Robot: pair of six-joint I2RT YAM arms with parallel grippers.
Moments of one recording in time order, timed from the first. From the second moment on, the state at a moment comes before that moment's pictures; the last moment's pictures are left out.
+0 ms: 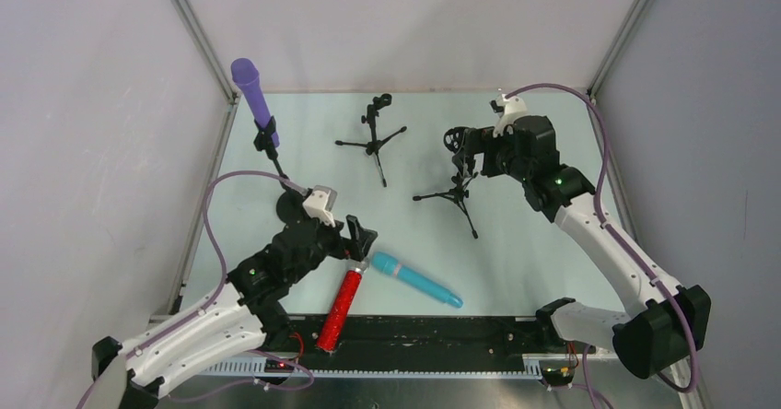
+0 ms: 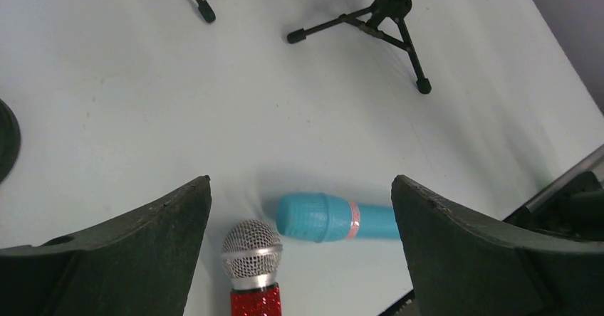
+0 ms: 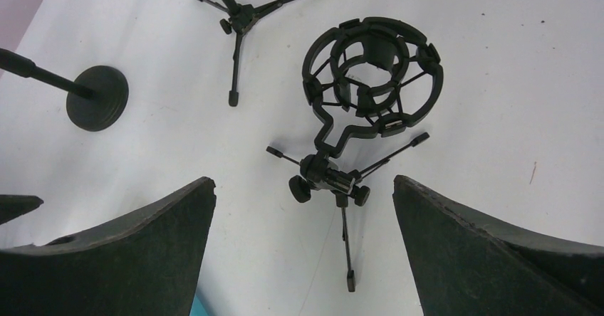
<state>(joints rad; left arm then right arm) -0.86 0.61 0.45 -0.19 -0.25 -0.46 0.41 1.18 1.09 -0.34 -0.09 0.21</state>
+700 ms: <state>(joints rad) -0.86 0.80 0.53 -0.61 -0.17 -0.67 0.39 1.16 1.09 -0.34 -0.09 0.20</state>
